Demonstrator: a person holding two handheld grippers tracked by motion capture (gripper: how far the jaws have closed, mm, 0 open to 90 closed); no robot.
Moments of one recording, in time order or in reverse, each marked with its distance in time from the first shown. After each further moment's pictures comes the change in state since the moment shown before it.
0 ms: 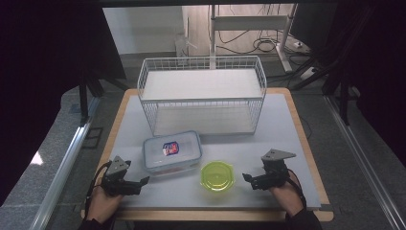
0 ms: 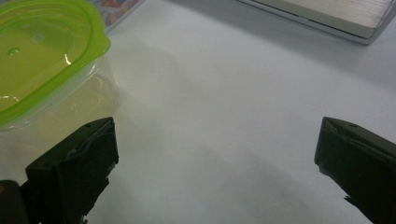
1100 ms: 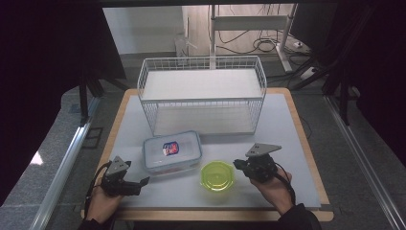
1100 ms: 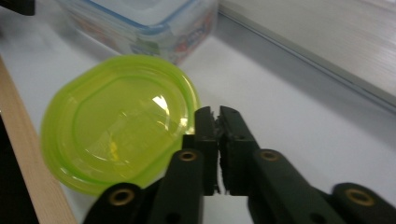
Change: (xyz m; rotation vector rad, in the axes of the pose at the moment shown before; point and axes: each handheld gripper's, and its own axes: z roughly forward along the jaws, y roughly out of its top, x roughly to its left) left arm 0.000 0.000 -0.001 0.000 -0.012 0.004; right arm 0.041 0.050 -0.006 0.007 0.086 -0.119
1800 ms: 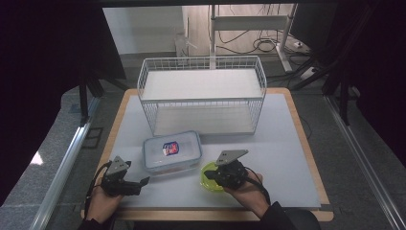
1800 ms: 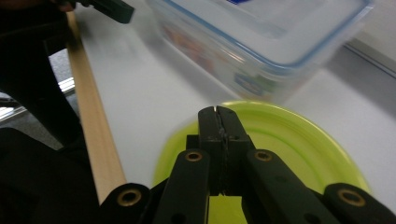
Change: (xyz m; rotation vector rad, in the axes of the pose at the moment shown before) left arm 0.000 0.000 0.001 0.008 0.003 -0.003; right arm 0.058 0.026 0.043 0.014 0.206 -0.105
